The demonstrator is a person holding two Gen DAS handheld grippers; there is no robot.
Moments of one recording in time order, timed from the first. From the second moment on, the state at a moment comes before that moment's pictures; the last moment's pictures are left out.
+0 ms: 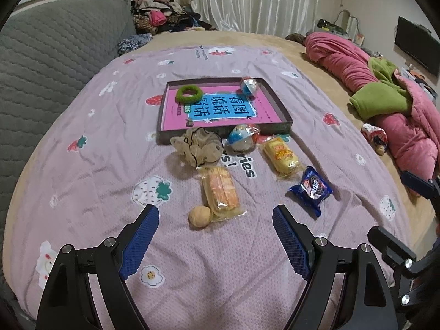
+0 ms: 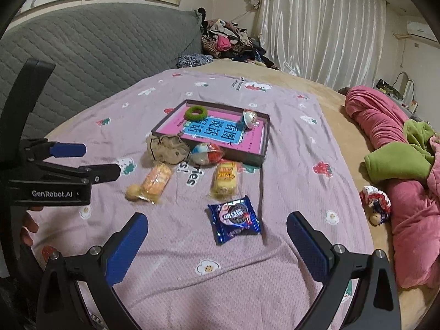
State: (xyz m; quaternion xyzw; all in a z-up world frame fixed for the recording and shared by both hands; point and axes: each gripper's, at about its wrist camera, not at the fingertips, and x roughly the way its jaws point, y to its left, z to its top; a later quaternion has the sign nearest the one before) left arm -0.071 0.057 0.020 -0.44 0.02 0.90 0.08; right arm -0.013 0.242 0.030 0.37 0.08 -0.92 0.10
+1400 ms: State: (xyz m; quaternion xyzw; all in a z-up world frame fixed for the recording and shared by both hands) left arm -0.107 0.064 -0.052 -0.45 0.02 0.89 0.09; right arm -0.043 0.240 -0.049 0.40 0.09 -0.91 0.09
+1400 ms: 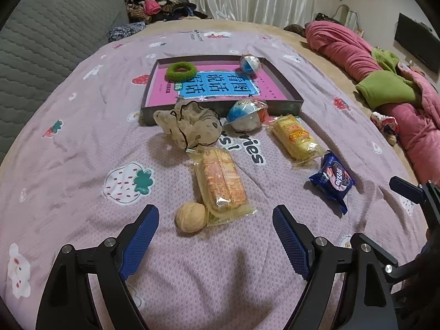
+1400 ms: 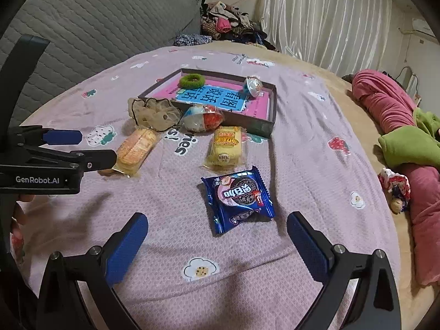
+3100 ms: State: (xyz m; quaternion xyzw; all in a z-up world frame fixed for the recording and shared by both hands) left arm -0.189 0.081 -0.107 -0.49 0.03 0.87 0.06; right arm -0.116 0.245 -0.096 0.44 0.07 -0.89 0.10
